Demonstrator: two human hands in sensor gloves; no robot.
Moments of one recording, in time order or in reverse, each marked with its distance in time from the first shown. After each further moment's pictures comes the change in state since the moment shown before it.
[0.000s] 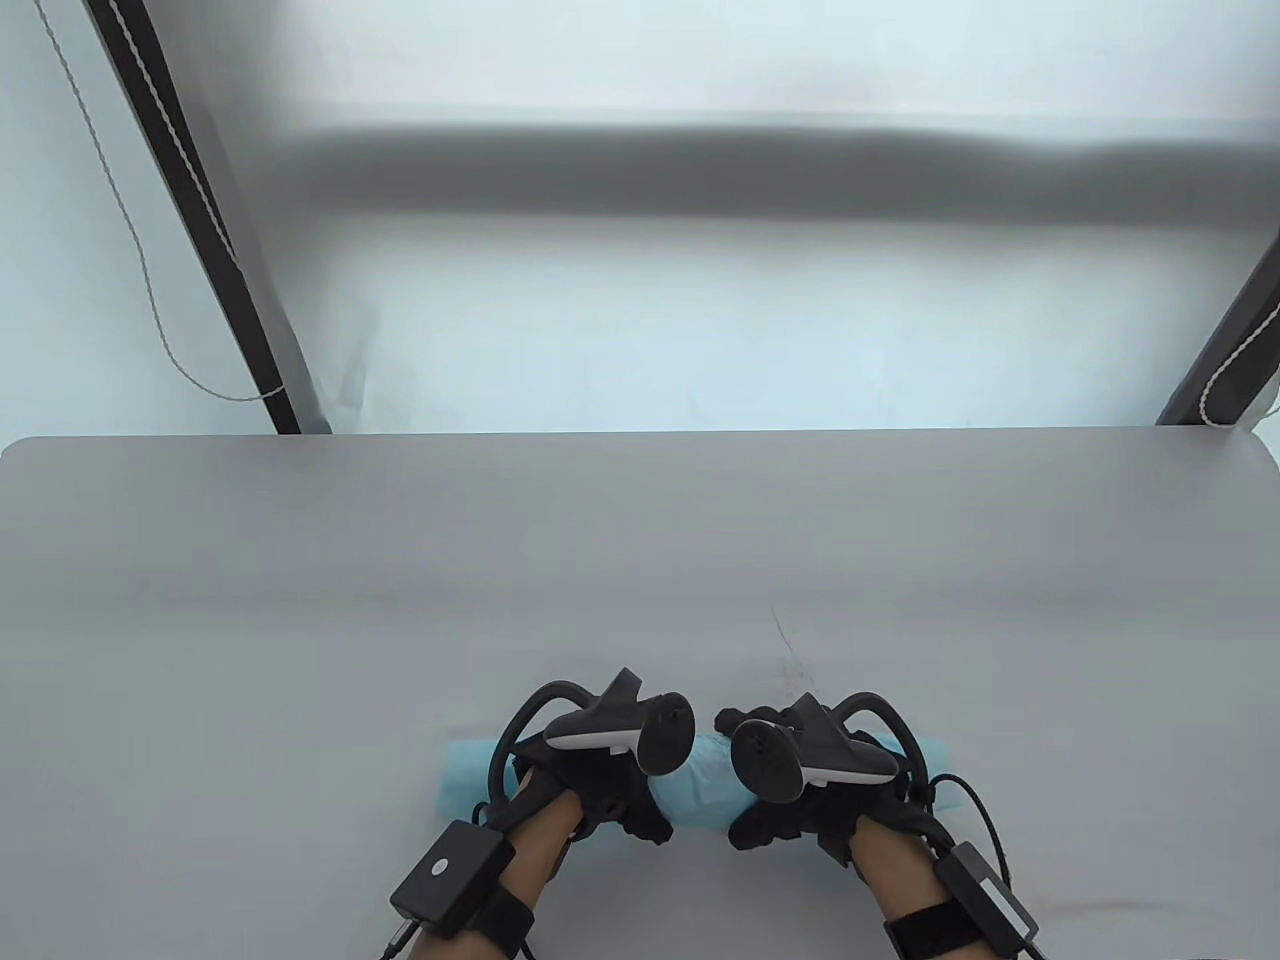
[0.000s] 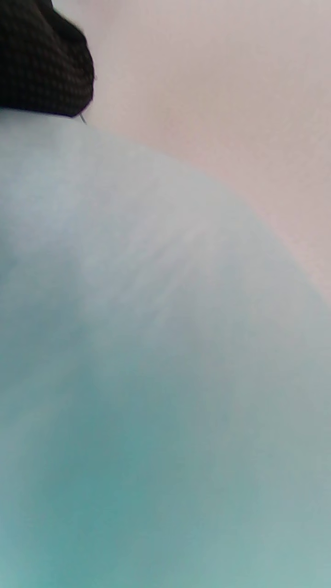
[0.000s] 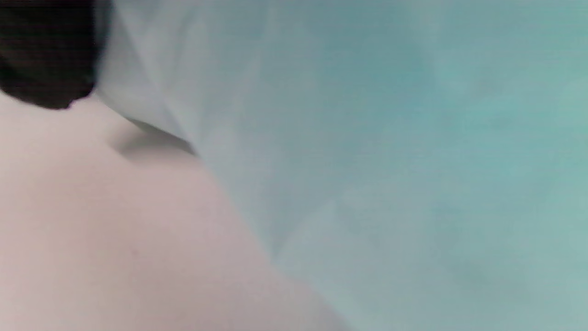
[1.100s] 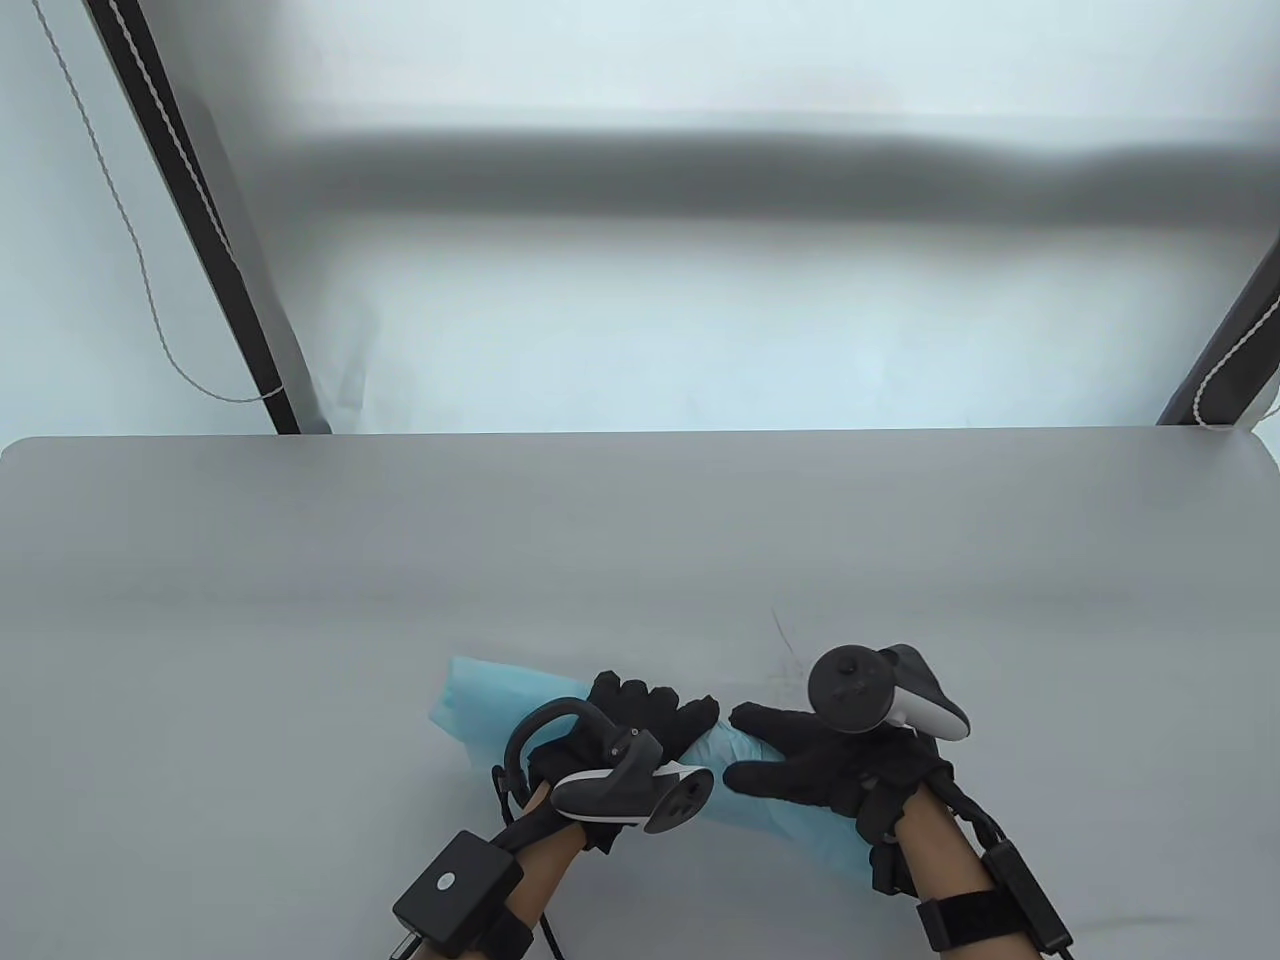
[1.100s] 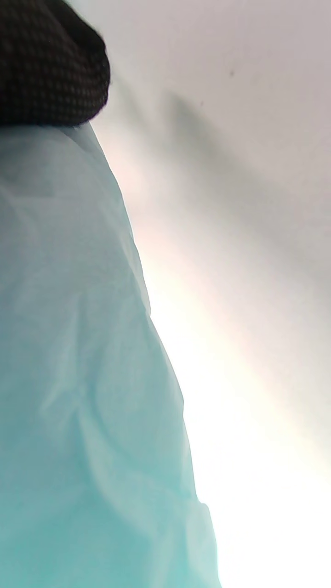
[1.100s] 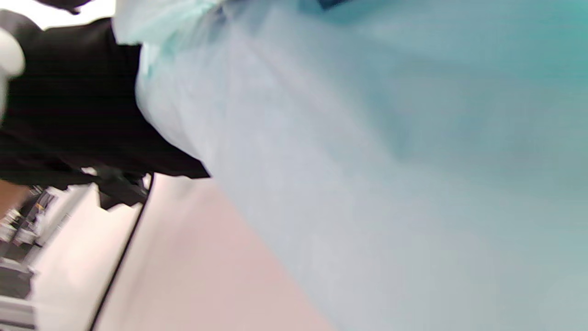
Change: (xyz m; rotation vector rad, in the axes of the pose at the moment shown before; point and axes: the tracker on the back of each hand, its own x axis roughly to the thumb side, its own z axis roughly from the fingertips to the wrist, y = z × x) left_hand 0.032 0.004 0.025 0.546 0.015 -0.441; right_hand -0.061 -0.011 0.019 0.130 -0.065 -0.780
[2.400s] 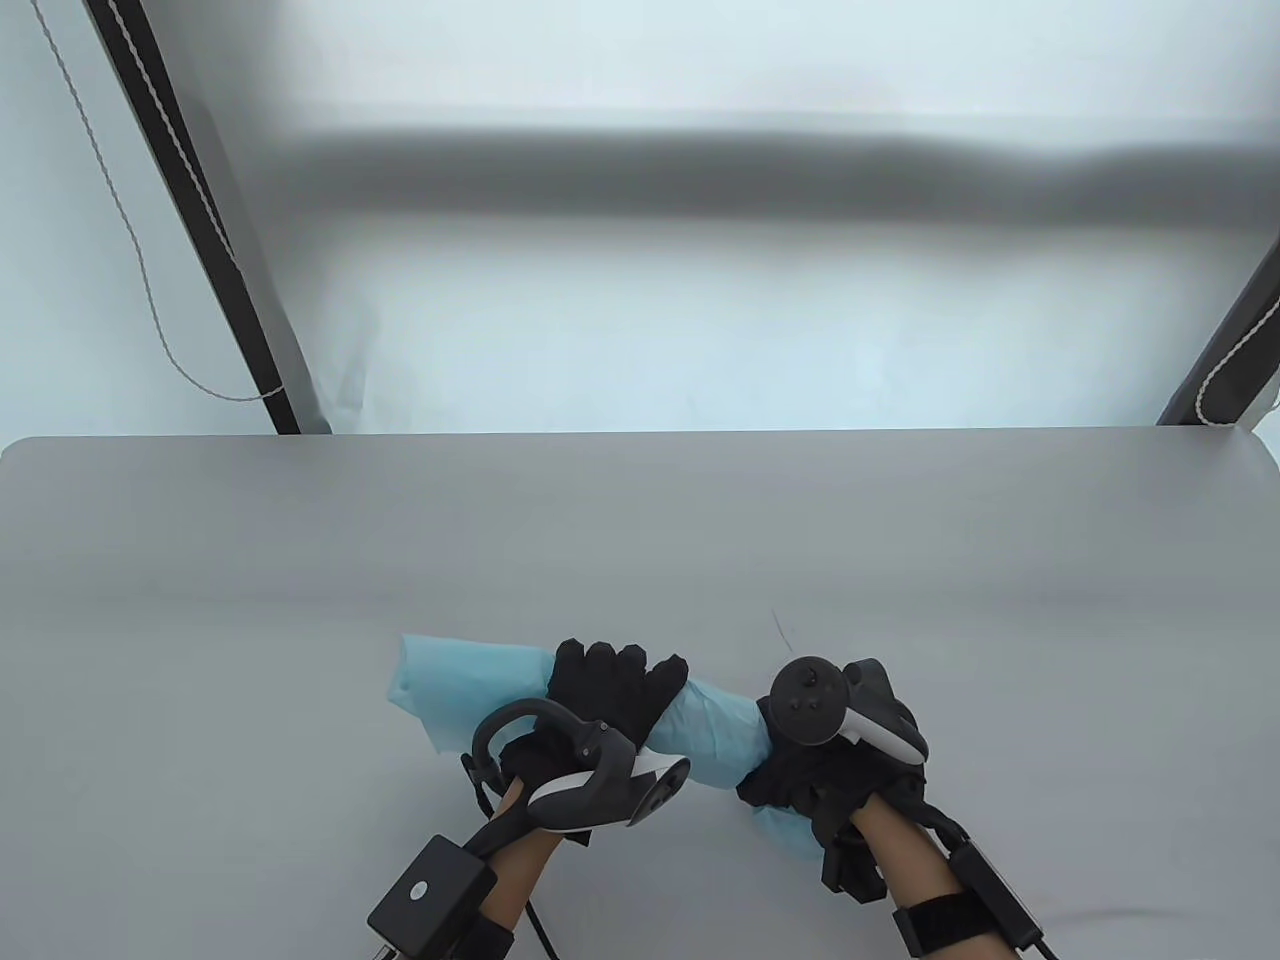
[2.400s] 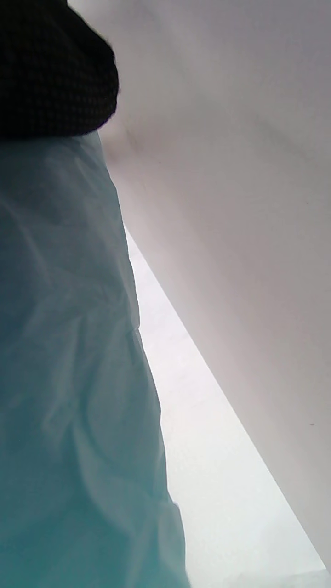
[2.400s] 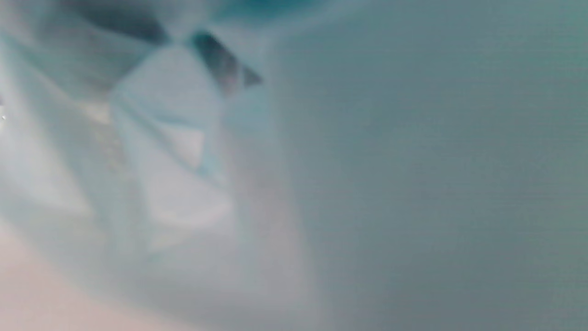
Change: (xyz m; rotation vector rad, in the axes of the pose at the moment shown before) left_hand -0.021 0.010 0.012 0.073 0.212 -0.102; right_hand 0.022 0.024 -0.025 -0.188 0.239 0.377
